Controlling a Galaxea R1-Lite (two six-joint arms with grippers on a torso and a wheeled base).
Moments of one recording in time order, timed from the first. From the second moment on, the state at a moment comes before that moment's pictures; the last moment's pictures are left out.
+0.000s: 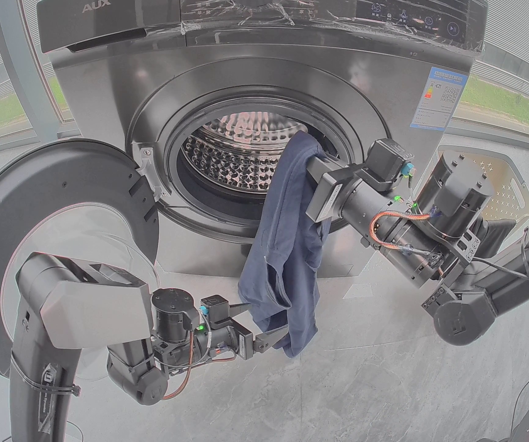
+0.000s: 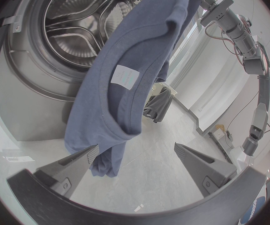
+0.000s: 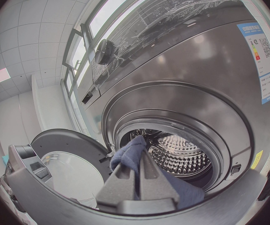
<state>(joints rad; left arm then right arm) -0.53 2.42 -0.63 -1.55 -0.35 -0.14 0.71 1.92 -0.93 -1.33 -0.03 0.10</state>
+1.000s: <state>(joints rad) -0.53 2.64 -0.97 -1.55 -0.16 -0.20 0.72 1.92 -0.92 -1.34 -0.03 0.10</state>
